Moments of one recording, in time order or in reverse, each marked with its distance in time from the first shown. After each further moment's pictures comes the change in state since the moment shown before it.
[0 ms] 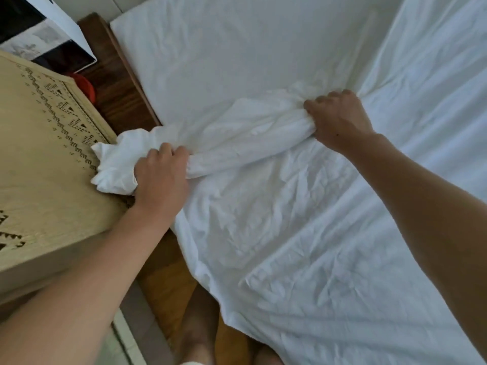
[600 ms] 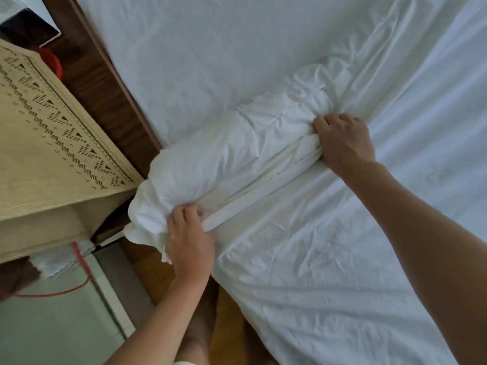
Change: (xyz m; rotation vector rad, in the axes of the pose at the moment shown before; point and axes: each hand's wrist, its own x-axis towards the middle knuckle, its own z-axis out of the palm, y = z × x) left_hand -0.142 0.100 0.061 -0.407 0.029 -0.361; right_hand -0.101 0.003 0.043 0.022 -0.078 0.199
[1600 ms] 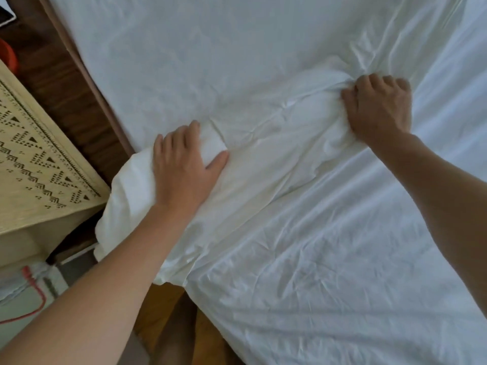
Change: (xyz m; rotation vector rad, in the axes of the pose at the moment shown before) left_hand 0.138 0.058 0.004 0.072 0.006 0.312; right_hand 0.057 0.087 -0.005 -0.049 0.214 0.188
